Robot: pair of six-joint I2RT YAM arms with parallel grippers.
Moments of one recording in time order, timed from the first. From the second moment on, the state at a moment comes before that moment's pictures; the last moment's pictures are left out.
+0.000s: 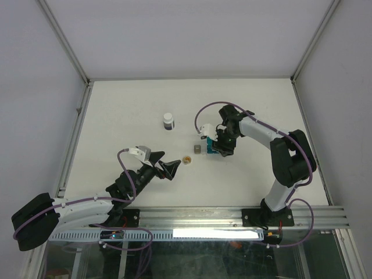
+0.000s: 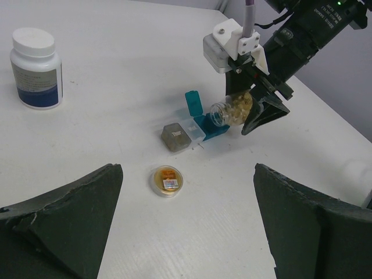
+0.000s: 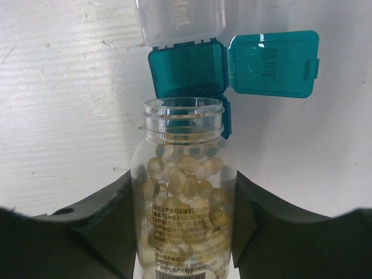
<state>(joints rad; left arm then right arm) -0.98 0.86 0.05 0.86 -0.34 -0.36 0.45 1.73 1.15 -0.79 -0.29 -0.99</state>
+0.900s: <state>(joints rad) -0.98 0.84 0.04 0.86 -0.34 -0.36 0.47 1.73 1.18 -0.82 -0.25 -0.95</state>
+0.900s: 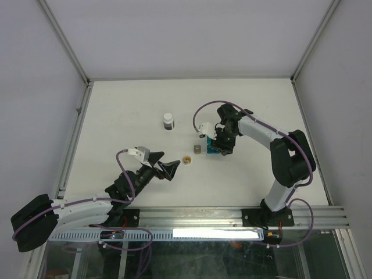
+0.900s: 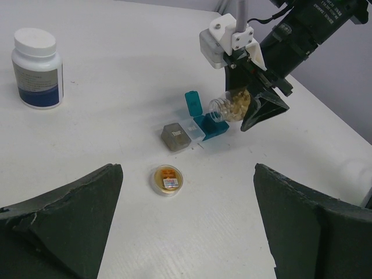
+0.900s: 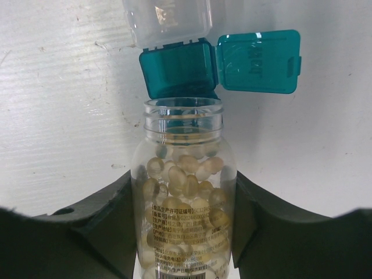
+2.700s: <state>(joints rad) -0.98 0.80 0.02 0.86 -0.34 -0.37 0.51 1.73 1.18 -0.81 -0.16 -0.91</state>
